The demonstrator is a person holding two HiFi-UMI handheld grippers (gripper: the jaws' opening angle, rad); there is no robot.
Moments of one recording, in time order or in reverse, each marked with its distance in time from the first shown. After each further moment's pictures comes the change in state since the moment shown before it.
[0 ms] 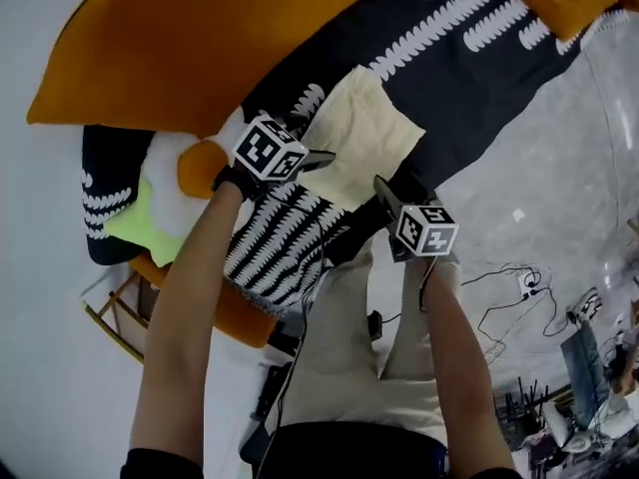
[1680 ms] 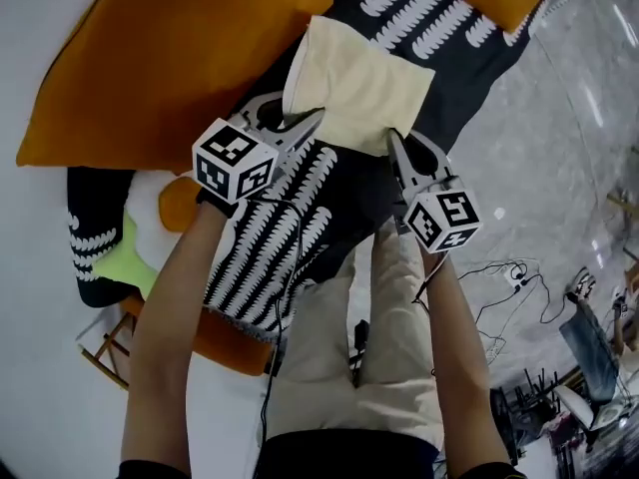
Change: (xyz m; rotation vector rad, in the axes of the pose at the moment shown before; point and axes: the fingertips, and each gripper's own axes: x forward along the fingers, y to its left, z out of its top) left arm -0.091 -0.053 0.171 0.159 -0.597 0.037; right arm -0.097 0.022 0.188 -0.252 -0.459 0.010
